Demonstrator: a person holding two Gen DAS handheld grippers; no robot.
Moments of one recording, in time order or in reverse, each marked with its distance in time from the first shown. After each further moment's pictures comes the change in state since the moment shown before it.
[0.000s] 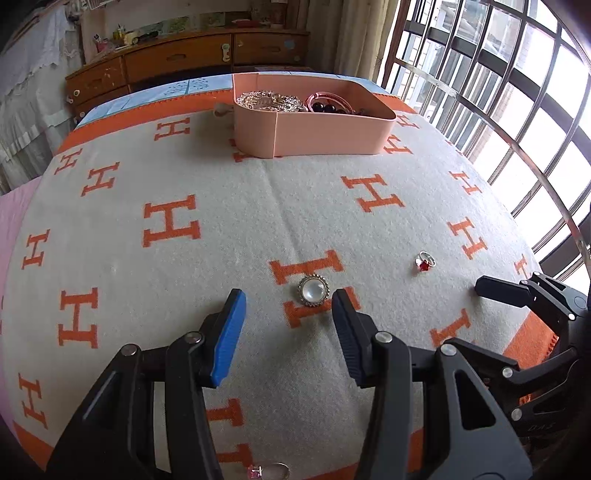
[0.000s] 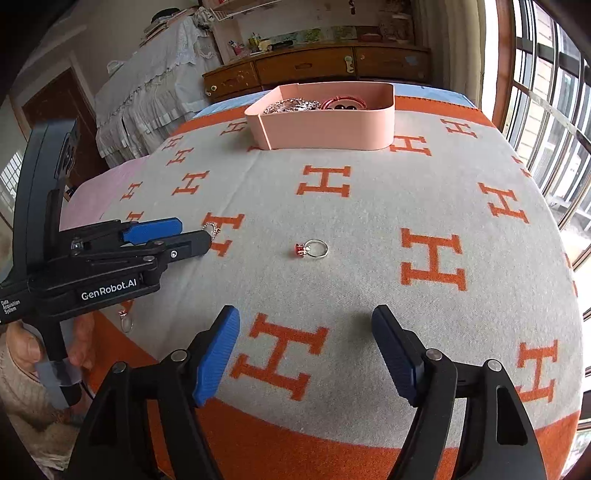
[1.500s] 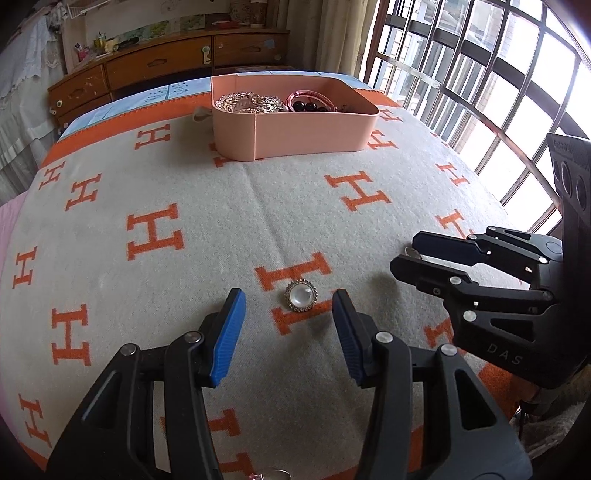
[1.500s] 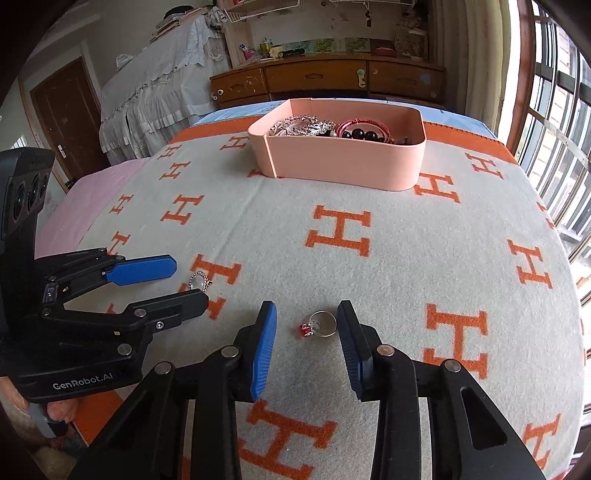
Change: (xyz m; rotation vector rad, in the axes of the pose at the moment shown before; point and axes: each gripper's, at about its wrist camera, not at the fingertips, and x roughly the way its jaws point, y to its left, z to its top) left arm 0.005 -0.006 0.004 0.066 0.006 -0.043; right arm 0.036 0.008 0.050 -0.055 -0.055 -0.013
